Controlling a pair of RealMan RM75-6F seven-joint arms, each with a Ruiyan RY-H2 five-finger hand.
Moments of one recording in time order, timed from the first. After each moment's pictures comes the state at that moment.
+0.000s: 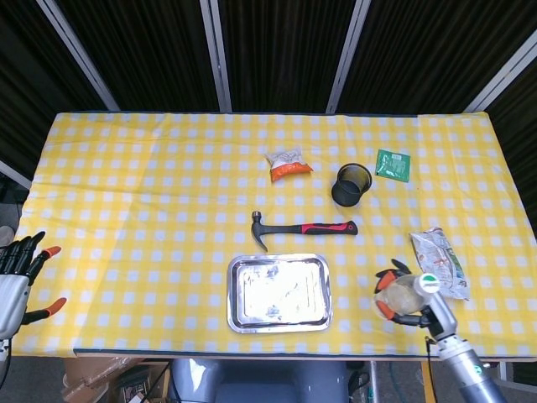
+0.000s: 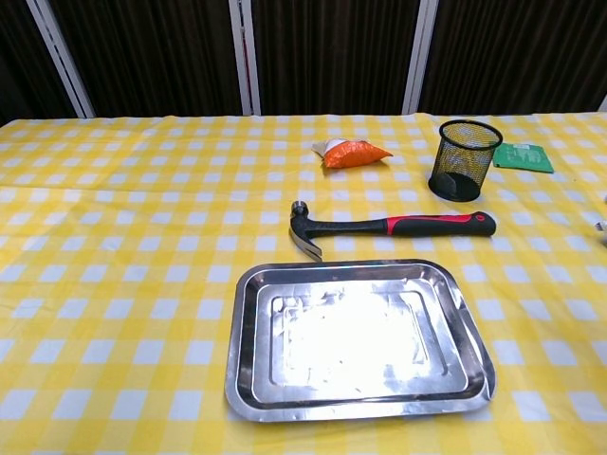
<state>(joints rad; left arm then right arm) -0.07 -1.08 -0.01 -1.68 1.57 1.51 0.04 0.22 -1.17 0.00 -1.82 -1.63 1.26 0.98</state>
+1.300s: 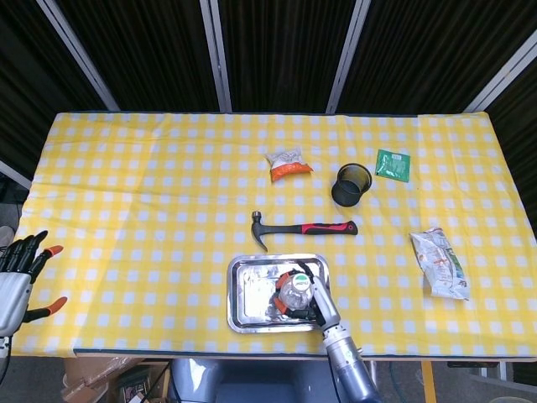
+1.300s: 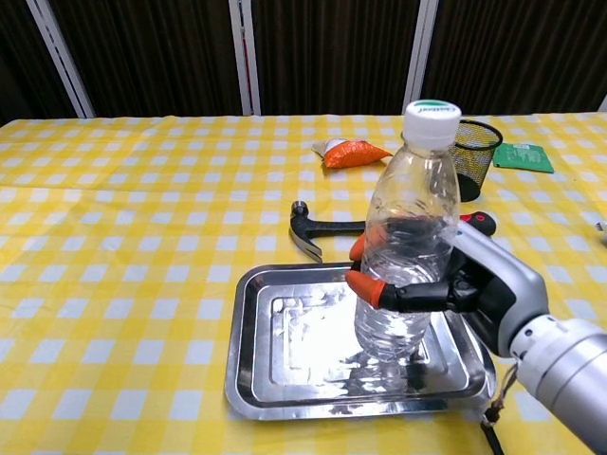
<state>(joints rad) -0.08 -1.08 -0.01 -1.67 1.56 1.49 0.02 0.32 -1.87 0.09 -1.61 -1.38 1.21 0.50</state>
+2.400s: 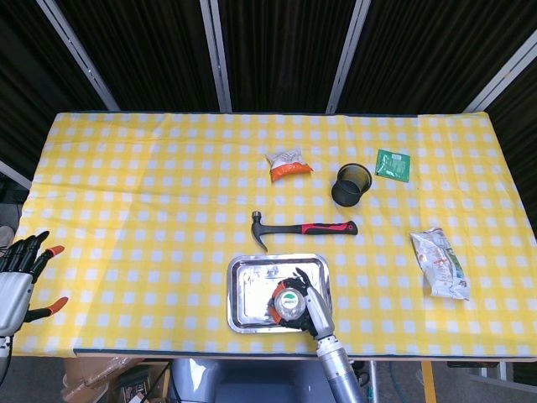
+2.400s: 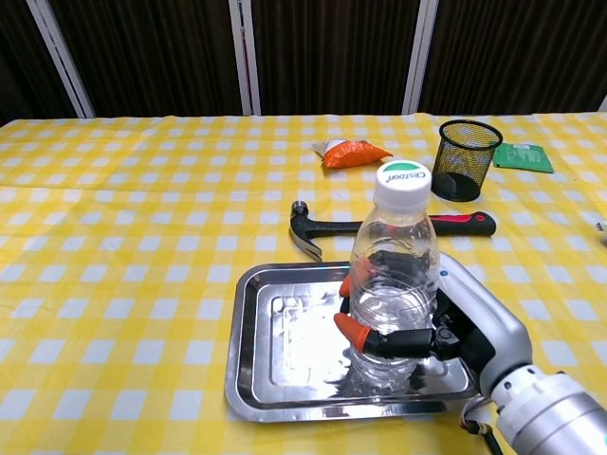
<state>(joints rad) -0.09 -1.08 -0.01 -1.67 1.55 1.48 0.03 0.27 -2.00 0.04 -1.43 -1.47 1.29 0.44</state>
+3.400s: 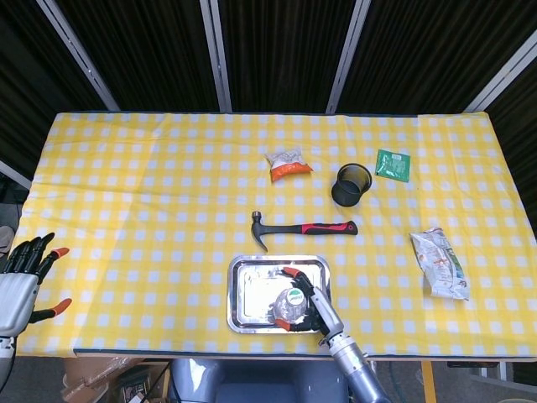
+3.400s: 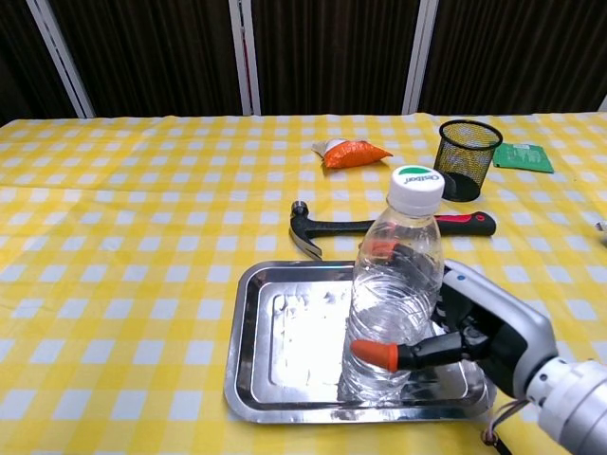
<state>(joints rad) -0.09 -1.09 0.00 -1.67 1.56 1.47 0.05 0.31 -1.79 0.03 -1.55 -1.46 1.15 0.63</state>
